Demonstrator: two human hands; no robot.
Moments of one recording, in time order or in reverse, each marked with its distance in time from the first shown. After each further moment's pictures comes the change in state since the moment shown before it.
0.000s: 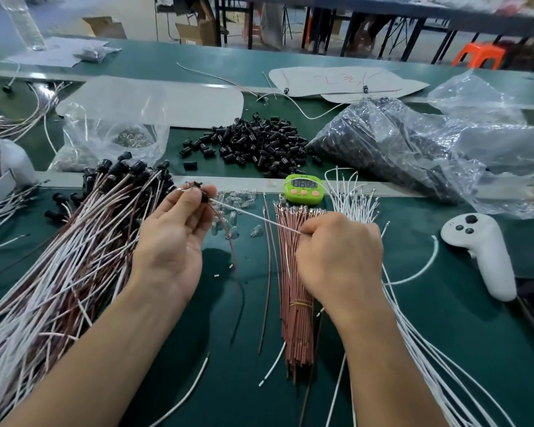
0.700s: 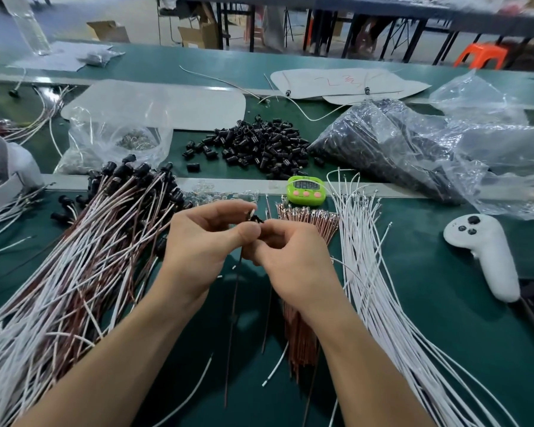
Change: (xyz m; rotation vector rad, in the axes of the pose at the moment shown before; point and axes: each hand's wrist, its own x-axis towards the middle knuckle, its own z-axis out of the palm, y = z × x) left_hand -0.021 -0.008 0.008 0.503 -0.272 0.224; right_hand -0.010 -0.020 0.033 0.862 -0.350 -0.006
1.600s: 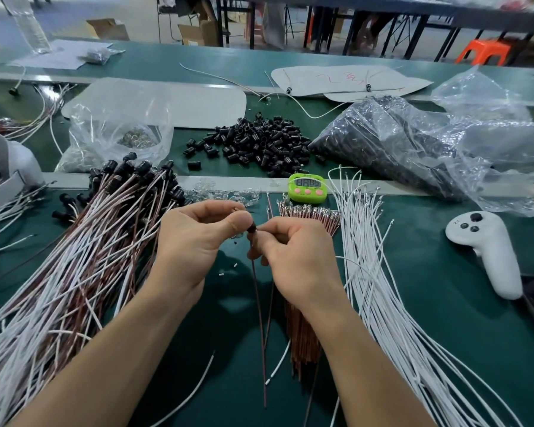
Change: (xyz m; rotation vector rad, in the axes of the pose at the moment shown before) left_hand 0.005 0.002 -0.005 -0.048 0.065 -0.088; right_hand 0.000 -0.001 -0.003 -0.072 0.078 -0.017
